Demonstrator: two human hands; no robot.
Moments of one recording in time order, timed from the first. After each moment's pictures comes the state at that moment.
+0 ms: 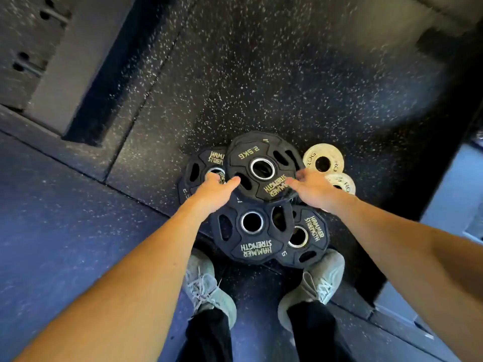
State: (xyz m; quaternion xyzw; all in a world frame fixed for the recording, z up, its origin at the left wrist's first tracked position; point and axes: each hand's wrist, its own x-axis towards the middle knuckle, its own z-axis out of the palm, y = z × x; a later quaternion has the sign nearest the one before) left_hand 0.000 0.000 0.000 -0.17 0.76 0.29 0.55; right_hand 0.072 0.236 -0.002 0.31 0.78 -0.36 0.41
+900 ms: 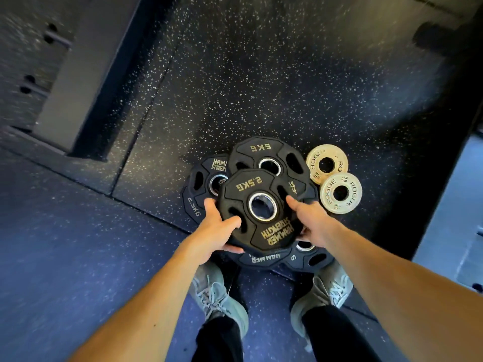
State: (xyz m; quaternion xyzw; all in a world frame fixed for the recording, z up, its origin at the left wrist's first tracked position) left_hand 0.050 -0.017 0.034 -0.26 0.65 0.48 0.53; right_hand 0.112 0.188 -0.004 0.63 0.44 -0.56 0.30
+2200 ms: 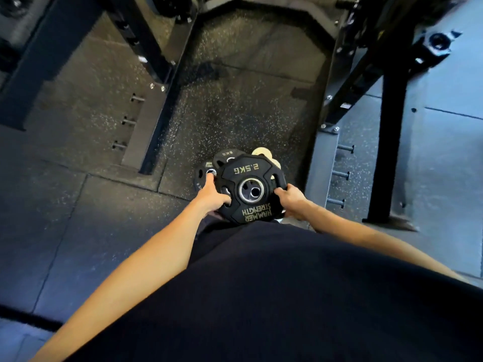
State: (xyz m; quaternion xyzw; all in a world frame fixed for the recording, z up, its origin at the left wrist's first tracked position) left_hand 0.232 -0.001 0.537 -0.04 0.82 0.29 0.49; right_hand 0.357 0.189 0.514 0.50 0.63 -0.54 0.23
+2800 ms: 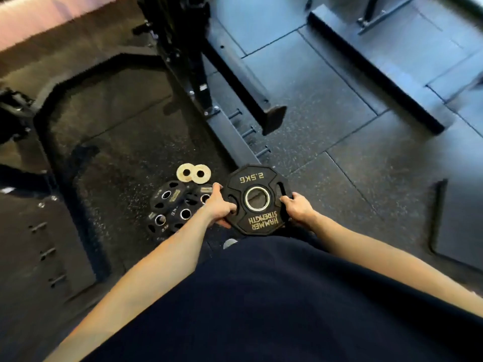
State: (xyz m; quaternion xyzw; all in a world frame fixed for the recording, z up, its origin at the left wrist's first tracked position) left_hand 0.383 0.035 0.554 0.28 0.72 0.15 0.61; right_hand 0.611 0.074 0.533 0.72 0.47 -0.51 -0.01
